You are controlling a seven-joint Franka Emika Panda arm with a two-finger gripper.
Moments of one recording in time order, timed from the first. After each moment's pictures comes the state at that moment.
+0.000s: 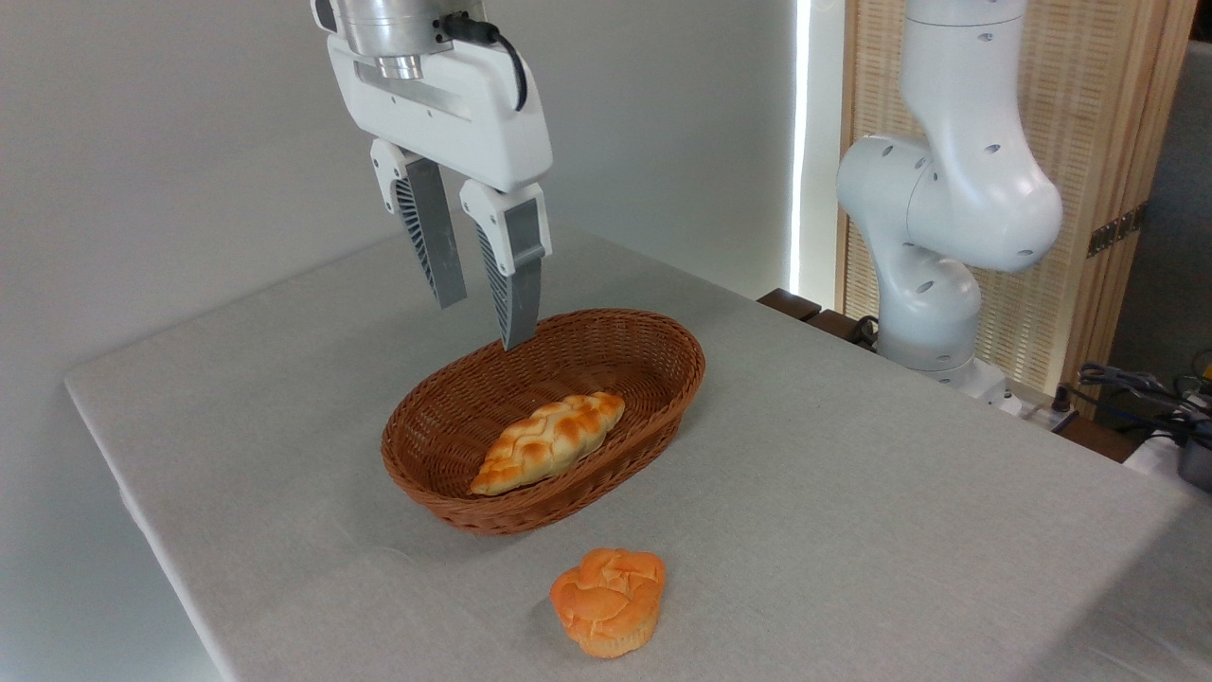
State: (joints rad) arm -0.08 -0.02 0.02 -1.58 -0.03 1.58 0.69
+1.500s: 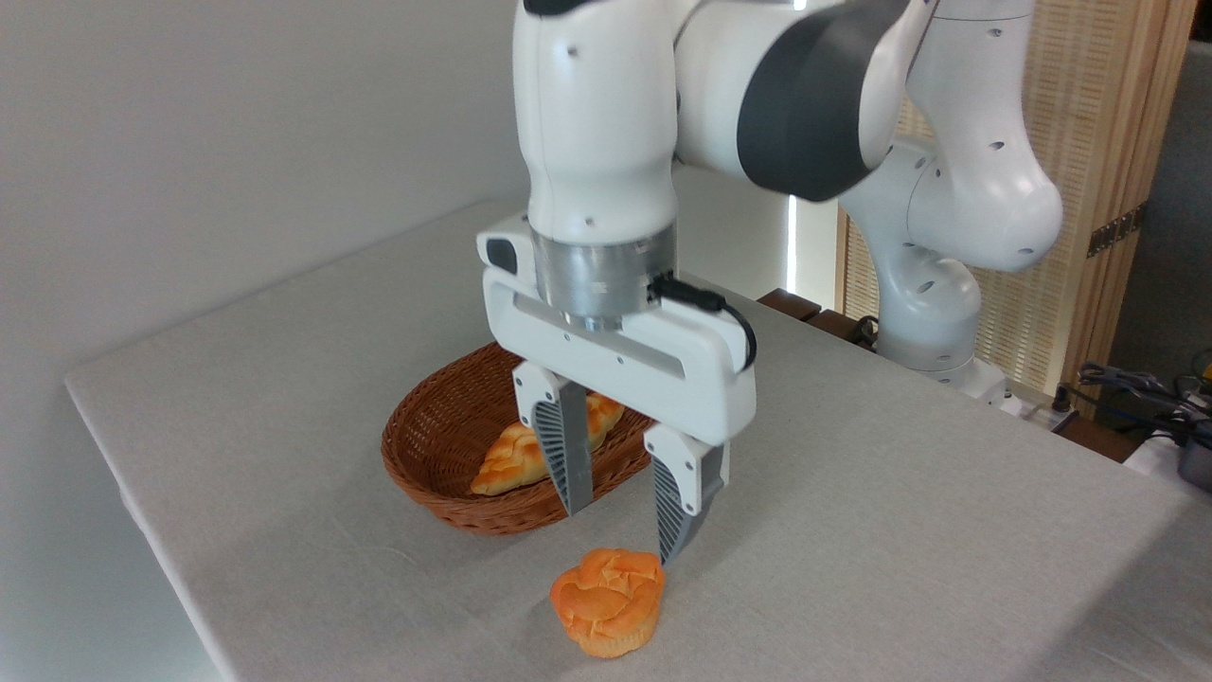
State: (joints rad) arm -0.07 -0.08 0.26 -2.02 -0.03 1.99 0.81
